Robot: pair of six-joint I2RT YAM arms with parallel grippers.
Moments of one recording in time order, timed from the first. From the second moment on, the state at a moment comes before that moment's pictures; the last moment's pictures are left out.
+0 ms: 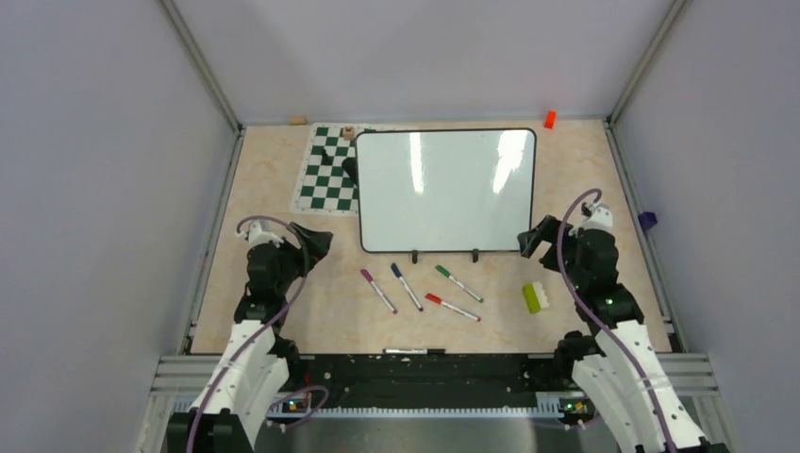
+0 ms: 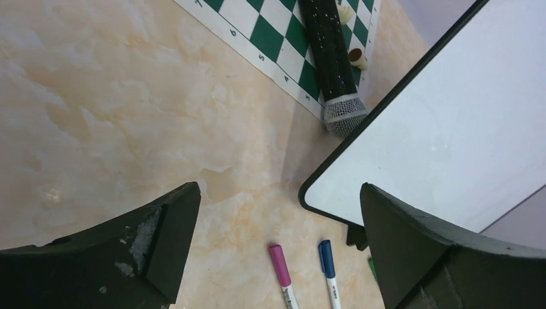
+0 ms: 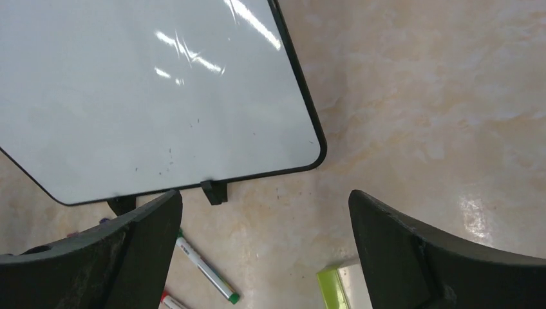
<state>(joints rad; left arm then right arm) -0.02 0.70 0.24 0.10 0.10 -0.80 0.15 0.56 0.46 -0.31 0.03 0.49</state>
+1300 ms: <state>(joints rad) -0.39 0.96 0.28 0.39 0.54 -0.60 0.86 1.36 0.60 -0.20 0.17 0.41</state>
